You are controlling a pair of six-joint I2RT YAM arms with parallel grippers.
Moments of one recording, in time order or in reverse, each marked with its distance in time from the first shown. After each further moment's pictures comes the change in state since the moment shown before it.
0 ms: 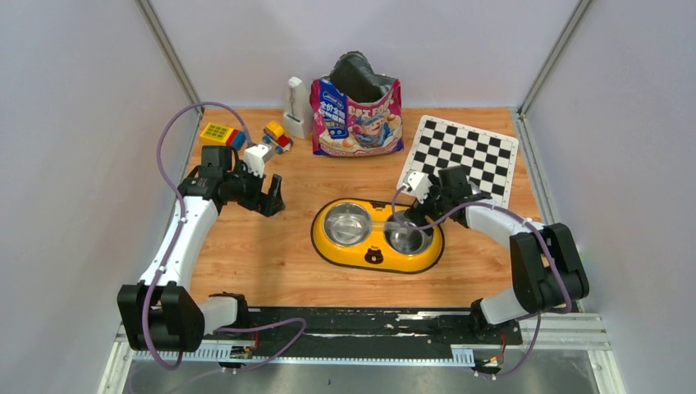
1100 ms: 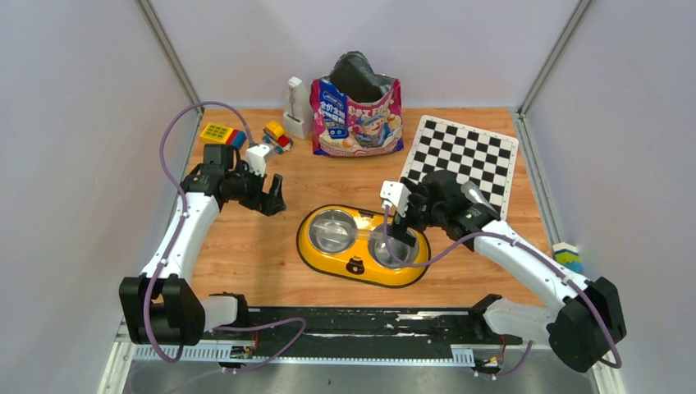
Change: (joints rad) left arm 0.000 0.039 0.009 -0.003 0.008 0.004; right arm 0.336 -0.343 0.107 -0.219 -0.113 0.037
